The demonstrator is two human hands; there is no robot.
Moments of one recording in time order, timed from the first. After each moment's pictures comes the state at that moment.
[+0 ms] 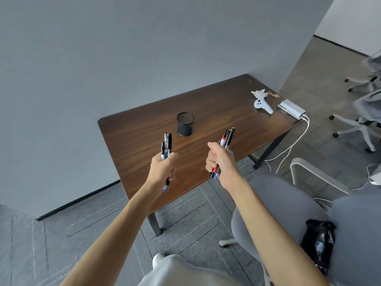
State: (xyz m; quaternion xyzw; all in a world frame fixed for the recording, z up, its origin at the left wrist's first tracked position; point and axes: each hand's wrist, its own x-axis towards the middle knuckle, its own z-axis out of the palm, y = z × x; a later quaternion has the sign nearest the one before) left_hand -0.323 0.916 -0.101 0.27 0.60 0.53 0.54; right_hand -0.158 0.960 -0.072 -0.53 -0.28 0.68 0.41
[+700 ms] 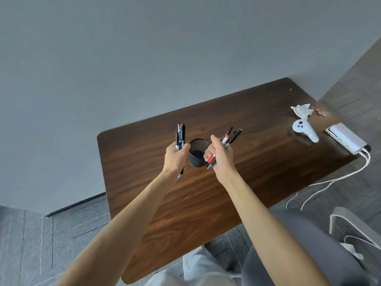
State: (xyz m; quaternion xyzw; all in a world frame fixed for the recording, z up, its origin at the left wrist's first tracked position) left_hand -0.363 1.171 -0.124 0.25 0.68 0.51 0.45; right_hand -0.240 1.227 -0.134 -0.53 -0.26 0.70 0.39
